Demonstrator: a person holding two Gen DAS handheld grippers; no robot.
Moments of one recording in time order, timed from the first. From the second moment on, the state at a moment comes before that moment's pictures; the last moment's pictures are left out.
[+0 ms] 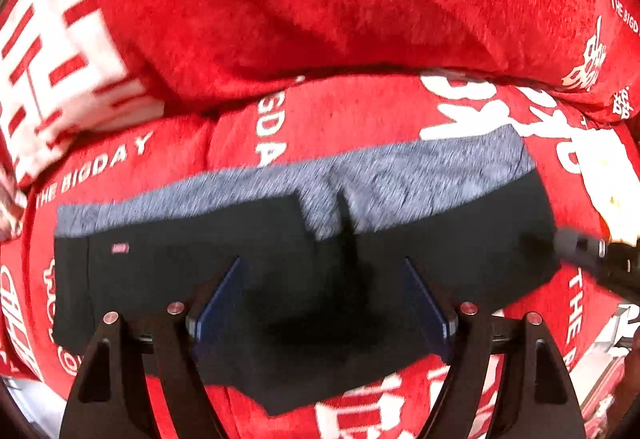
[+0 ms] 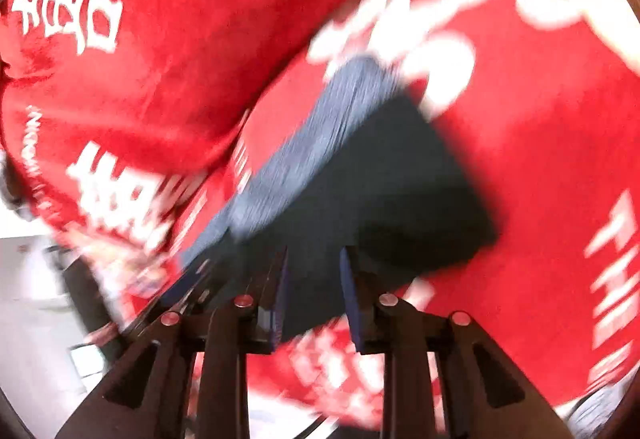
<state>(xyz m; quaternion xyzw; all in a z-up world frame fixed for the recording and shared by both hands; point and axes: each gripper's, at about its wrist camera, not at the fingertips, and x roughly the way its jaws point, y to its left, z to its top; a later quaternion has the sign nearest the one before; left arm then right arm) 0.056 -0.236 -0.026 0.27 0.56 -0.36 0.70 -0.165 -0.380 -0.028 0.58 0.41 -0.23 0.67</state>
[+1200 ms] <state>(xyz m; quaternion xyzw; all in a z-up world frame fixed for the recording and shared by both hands) 0.113 -0.140 -0.058 0.24 0.61 -0.27 0.70 -0.047 -0.310 -0.036 0.39 0.53 -0.17 0.73</state>
